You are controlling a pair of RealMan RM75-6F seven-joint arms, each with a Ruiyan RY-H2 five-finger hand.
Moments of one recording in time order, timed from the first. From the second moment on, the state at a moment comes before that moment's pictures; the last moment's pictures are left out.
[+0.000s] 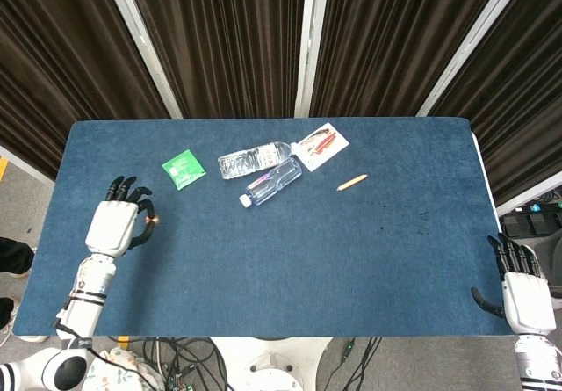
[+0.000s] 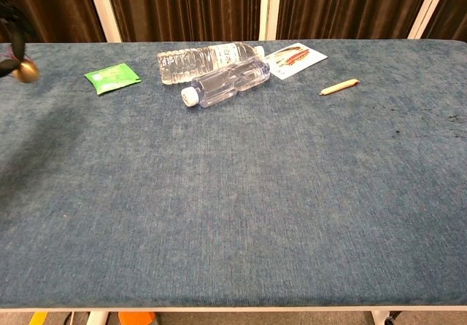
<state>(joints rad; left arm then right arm) -0.43 -1.30 -0.20 -1.79 1.18 1.26 0.48 0.02 -1.19 0.05 -1.57 -1.44 1.46 0.00</state>
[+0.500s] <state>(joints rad) -0.43 -1.30 -0.18 -1.82 1.19 1.20 0.29 0.02 -1.19 0.05 -1.57 -1.45 1.46 0.00</state>
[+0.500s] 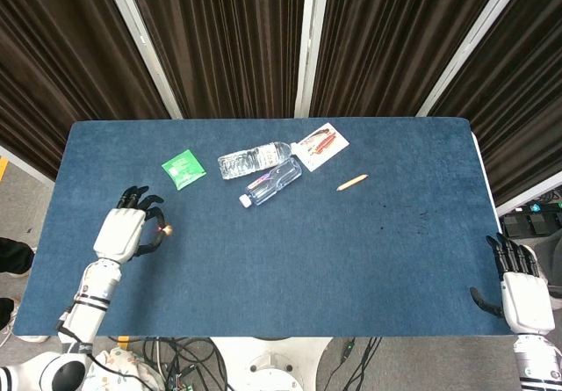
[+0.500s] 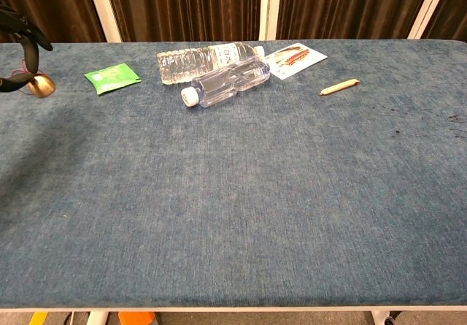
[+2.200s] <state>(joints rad) -0.48 -1.53 -0.10 -1.47 1.22 1.09 0.25 0.02 -1.18 0.05 -1.58 -1.44 1.46 0.00</state>
